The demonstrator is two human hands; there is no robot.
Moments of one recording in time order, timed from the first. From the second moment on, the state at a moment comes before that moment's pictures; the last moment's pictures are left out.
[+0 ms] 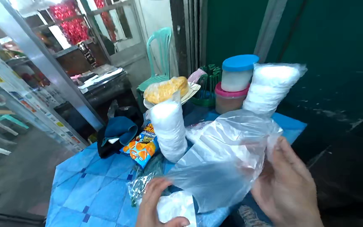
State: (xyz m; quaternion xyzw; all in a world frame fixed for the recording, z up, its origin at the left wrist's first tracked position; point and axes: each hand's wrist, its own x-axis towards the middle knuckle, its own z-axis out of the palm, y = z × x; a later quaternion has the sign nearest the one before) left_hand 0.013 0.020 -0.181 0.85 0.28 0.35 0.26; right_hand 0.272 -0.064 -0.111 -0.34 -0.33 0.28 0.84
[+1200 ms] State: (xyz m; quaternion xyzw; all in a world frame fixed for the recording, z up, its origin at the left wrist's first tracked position) left_hand 0.043 0.015 -0.066 0.65 0.15 0.55 0.51; right_hand 0.343 -0.074 -0.131 -0.49 -0.52 0.25 0.65
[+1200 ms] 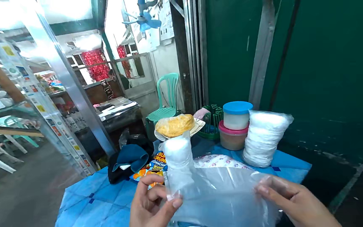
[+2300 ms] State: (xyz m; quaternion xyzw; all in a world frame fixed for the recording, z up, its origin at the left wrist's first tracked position) left_hand 0.050 0.013 -0.076 0.72 0.09 0.41 0.55; right_hand 0.276 -0.036 -0.079 -0.24 -0.69 0.34 0.60
